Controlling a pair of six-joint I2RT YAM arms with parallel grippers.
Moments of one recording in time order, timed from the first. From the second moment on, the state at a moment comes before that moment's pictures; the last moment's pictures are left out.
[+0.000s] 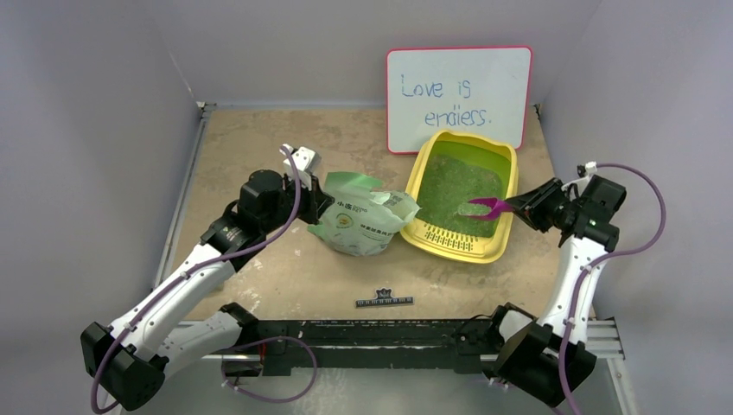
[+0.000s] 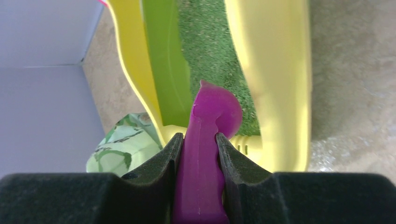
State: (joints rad) left arm -0.58 0.95 0.87 -0.26 0.13 -0.23; right arm -0.55 0.99 0.94 -0.75 -0.66 0.51
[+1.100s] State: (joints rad) left arm -0.58 0.99 0.87 -0.21 0.14 -0.23; right arm -0.09 1.27 1.33 -0.85 -0.32 0.31
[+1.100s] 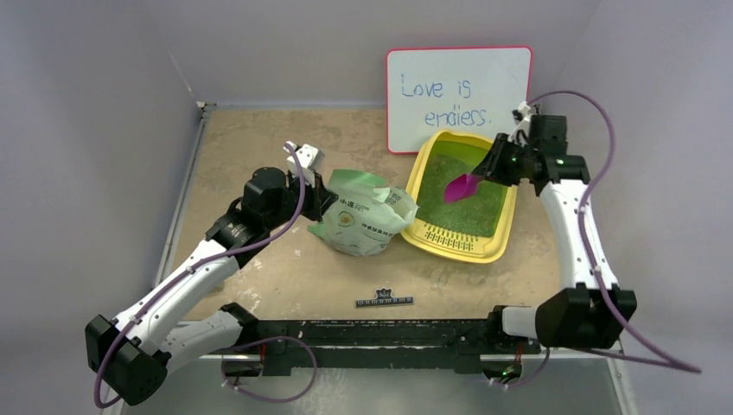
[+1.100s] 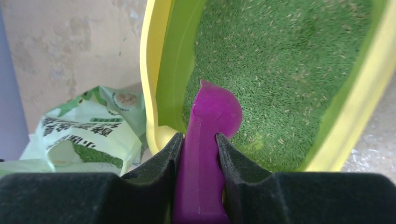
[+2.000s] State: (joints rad) left arm -0.58 0.98 0.87 -0.23 0.14 -0.23; right arm 0.06 1.45 1.43 -0.72 0.17 0.28
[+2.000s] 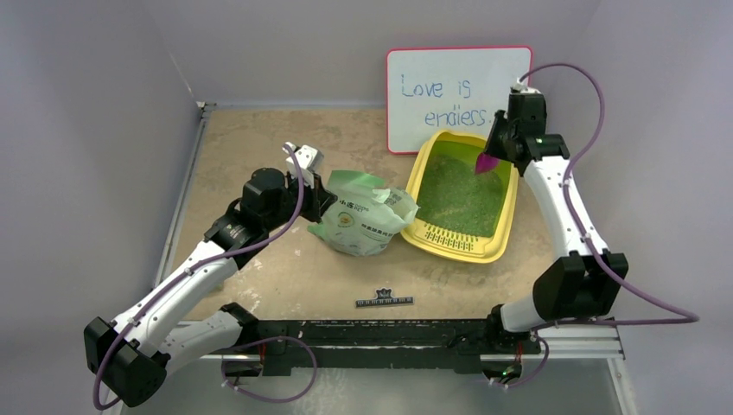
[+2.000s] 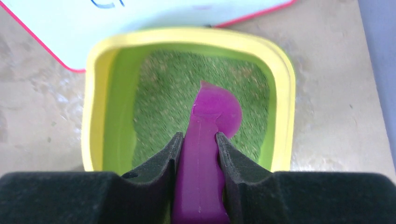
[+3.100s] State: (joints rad) left arm -0.58 0.97 0.87 -0.25 0.13 -0.23; right arm 0.14 1.62 1.43 -0.55 0.39 0.29
